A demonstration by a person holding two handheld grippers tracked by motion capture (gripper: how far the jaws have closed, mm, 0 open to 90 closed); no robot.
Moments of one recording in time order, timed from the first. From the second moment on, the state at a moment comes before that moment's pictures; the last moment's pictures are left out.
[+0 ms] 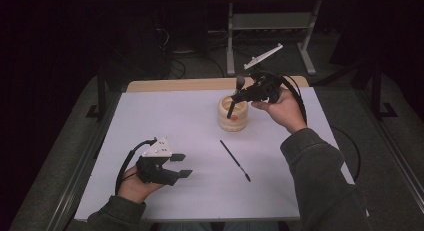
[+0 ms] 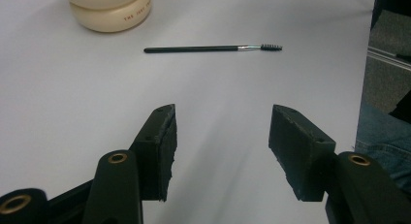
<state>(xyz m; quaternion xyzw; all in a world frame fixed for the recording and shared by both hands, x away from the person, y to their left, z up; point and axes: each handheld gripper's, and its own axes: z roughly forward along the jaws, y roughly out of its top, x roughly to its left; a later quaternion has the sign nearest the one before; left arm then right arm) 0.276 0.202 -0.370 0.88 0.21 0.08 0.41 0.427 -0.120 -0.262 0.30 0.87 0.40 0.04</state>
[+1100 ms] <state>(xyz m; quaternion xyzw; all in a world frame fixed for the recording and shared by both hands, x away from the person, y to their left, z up) 0.275 0.206 -0.368 0.88 0.22 0.08 0.41 0.469 -0.121 -0.276 0.39 0.84 0.37 0.07</state>
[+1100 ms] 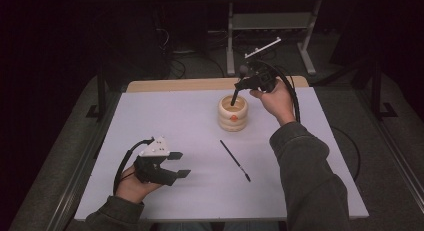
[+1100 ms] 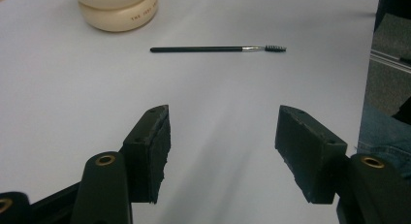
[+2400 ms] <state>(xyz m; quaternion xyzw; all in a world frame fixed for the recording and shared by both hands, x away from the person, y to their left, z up) 0.275 0.205 -0.369 0.88 0.23 0.08 0.41 0.480 -0.116 -0.322 0.43 0.83 0.35 0.05</state>
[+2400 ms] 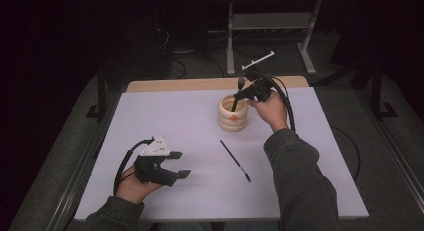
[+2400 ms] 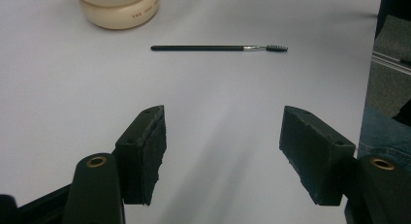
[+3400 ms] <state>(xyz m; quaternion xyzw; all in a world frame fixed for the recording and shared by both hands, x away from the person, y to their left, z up) 0.277 0.206 -0.371 0.88 0.23 0.08 0.41 0.467 -0.150 -0.334 0.47 0.80 0.36 0.04</state>
